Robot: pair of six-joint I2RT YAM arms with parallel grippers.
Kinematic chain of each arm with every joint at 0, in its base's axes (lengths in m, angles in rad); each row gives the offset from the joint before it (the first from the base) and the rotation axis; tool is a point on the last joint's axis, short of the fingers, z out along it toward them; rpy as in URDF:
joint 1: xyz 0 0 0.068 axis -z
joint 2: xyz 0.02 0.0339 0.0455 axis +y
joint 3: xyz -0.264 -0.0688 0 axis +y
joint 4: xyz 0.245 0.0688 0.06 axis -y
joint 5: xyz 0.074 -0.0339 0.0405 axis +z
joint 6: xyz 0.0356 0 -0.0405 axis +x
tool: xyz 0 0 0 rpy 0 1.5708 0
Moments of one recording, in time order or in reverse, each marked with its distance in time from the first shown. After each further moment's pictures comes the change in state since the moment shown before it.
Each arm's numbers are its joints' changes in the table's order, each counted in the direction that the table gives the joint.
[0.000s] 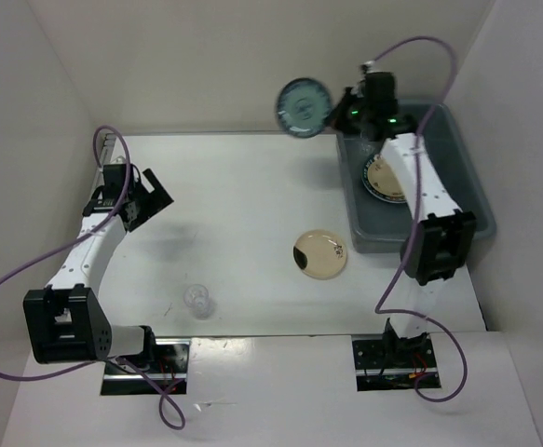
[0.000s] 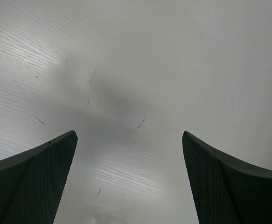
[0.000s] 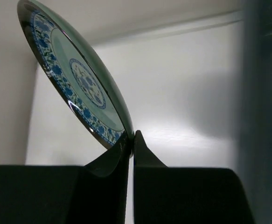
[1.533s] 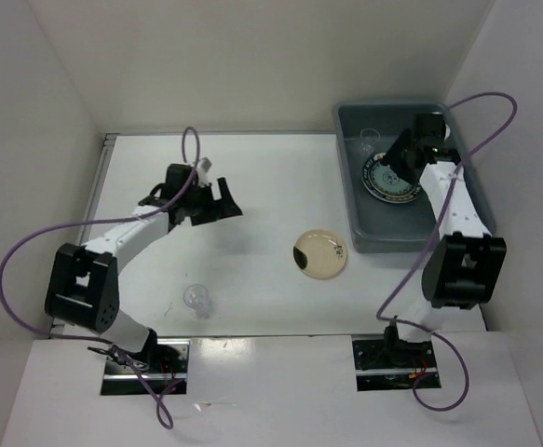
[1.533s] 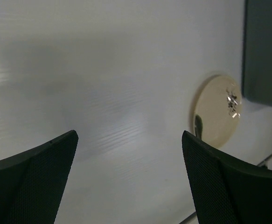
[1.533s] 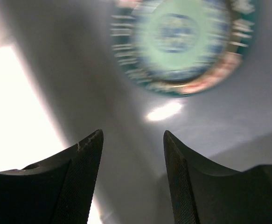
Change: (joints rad) left arm 0.316 0.193 0.011 0.244 -0.333 0.072; right arm 0.350 -0.221 0.435 -0.104 -0.289 0.053
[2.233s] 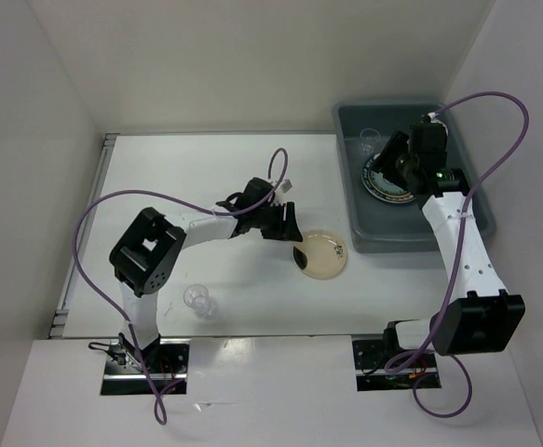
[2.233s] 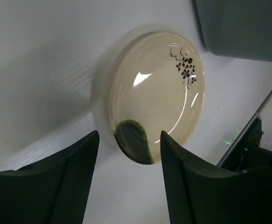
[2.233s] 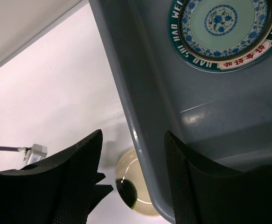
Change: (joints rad) left arm 0.405 0.418 -0.226 0.210 -0.088 -0.063; right arm -0.145 -0.325 0.111 -0.022 0.016 -0.001
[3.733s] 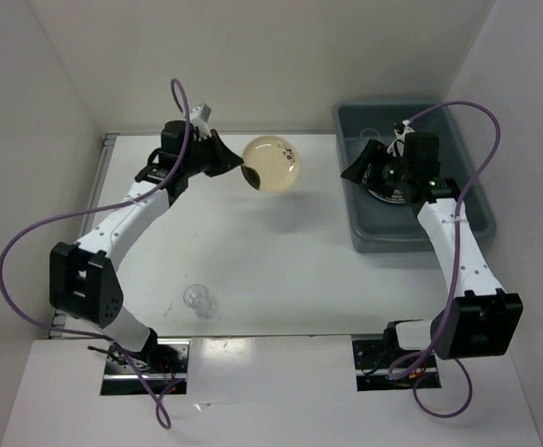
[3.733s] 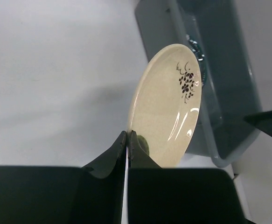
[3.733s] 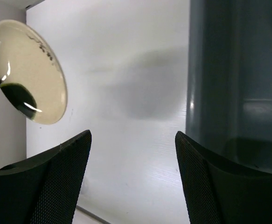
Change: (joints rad) left arm -0.326 -0.330 -0.126 -0.126 0.092 -0.028; right arm -0.005 -0.038 0.125 0.092 0.383 -0.070
